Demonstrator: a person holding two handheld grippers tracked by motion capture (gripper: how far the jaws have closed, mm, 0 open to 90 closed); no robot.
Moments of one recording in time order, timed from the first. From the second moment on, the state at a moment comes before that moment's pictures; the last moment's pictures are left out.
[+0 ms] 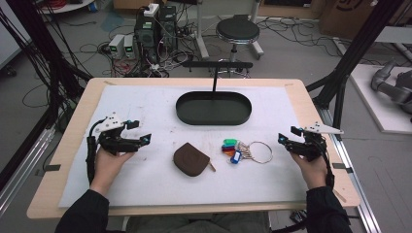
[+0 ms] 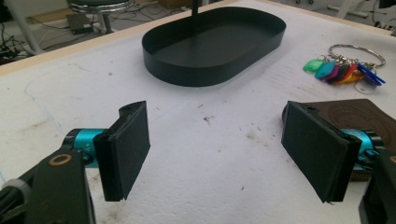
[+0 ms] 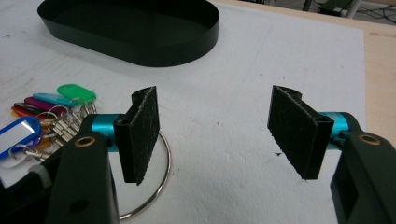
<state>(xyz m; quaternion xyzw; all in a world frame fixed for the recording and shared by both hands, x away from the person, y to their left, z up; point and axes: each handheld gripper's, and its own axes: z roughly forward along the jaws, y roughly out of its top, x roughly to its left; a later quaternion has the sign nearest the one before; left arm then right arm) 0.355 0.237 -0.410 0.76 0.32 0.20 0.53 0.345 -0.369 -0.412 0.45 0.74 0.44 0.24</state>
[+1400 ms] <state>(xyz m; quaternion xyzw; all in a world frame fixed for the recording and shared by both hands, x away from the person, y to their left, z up) 0.357 0.236 -0.410 0.76 0.34 0.20 0.51 0.350 -0.336 -0.446 0.46 0.81 0.33 0.17</state>
